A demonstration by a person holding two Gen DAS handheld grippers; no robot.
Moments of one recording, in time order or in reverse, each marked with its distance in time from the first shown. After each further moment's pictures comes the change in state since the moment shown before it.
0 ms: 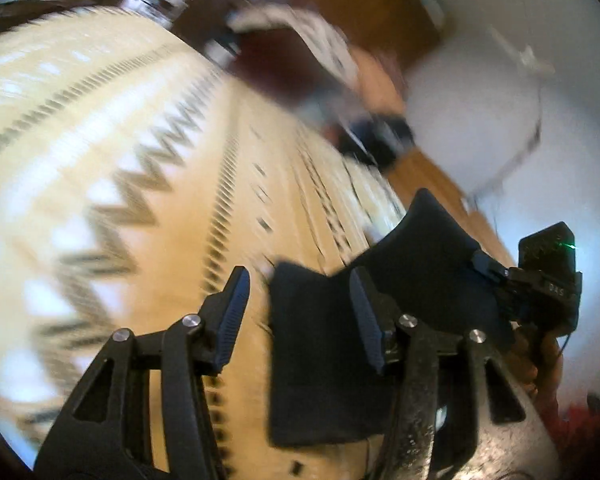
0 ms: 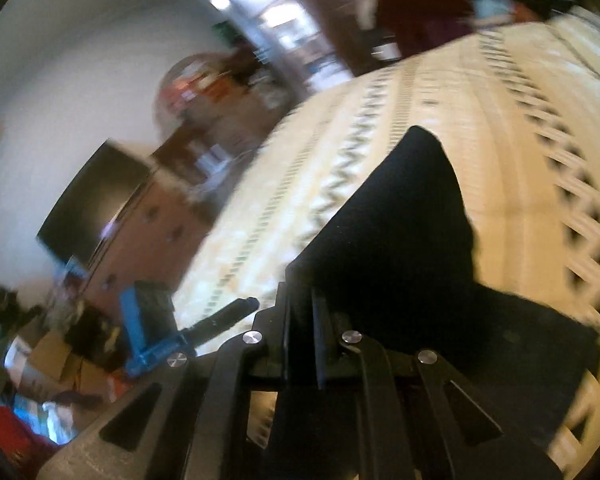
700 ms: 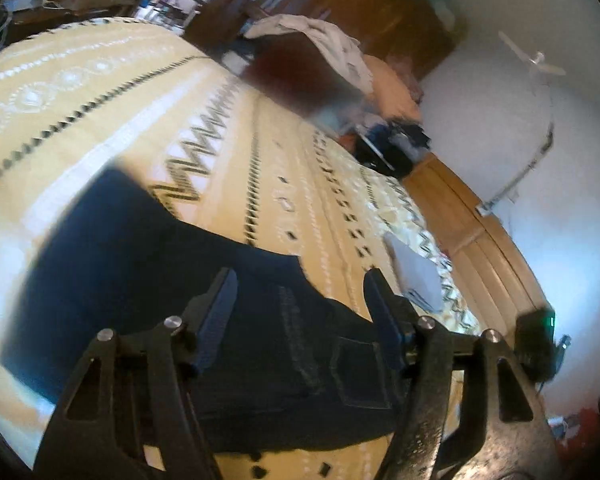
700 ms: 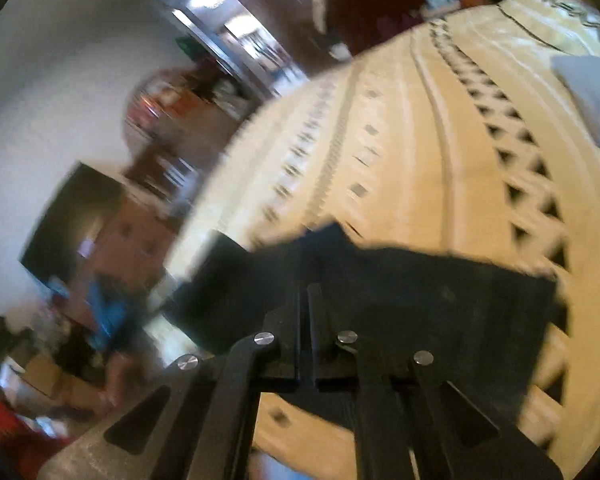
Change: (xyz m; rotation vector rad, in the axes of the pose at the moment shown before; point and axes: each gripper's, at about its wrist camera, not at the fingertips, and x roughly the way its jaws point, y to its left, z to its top) left arm 0.002 0.011 0.002 0.020 0.004 0.072; right arm -0.064 -0.111 -0.074 0.140 -0.008 -0.167
